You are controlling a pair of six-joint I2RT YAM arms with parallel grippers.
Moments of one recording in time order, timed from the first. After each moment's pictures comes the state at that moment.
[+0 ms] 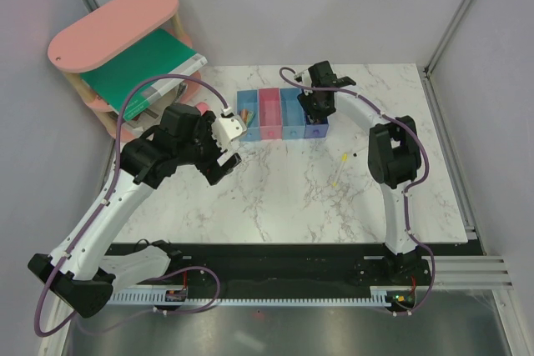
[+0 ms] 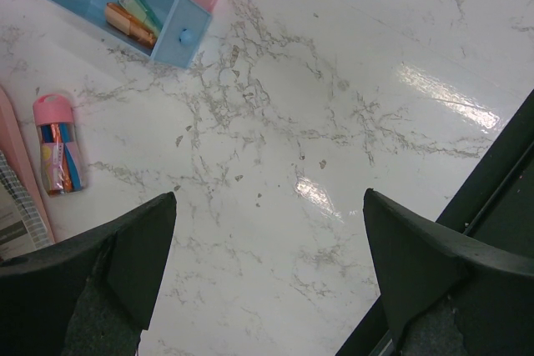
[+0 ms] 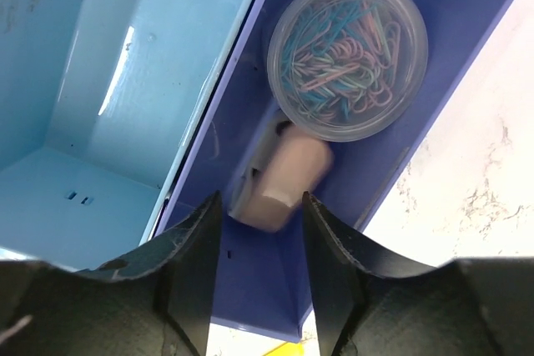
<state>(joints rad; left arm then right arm) -0.54 1.08 1.28 -0.94 0.18 0.49 0.36 2.21 1.87 -0.68 0.00 -0.16</state>
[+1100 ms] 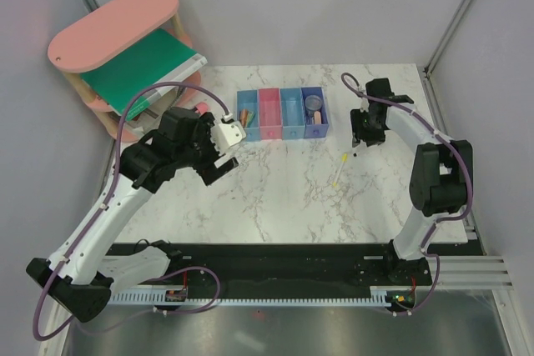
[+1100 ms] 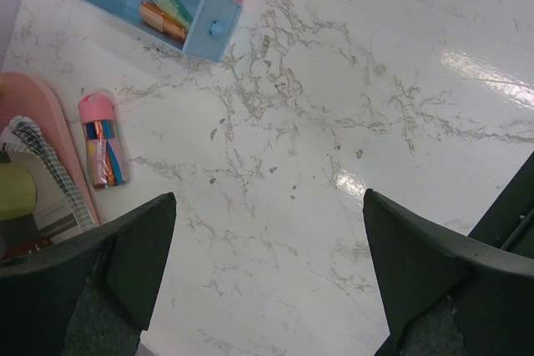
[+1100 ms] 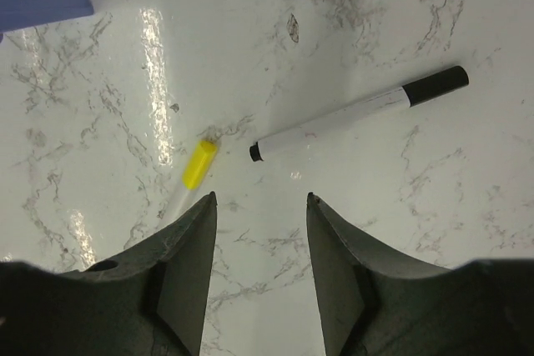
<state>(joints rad) -0.54 1.05 1.24 -0.91 0.13 0.59 0.10 1.80 1.36 -0.74 -0.02 0.06</state>
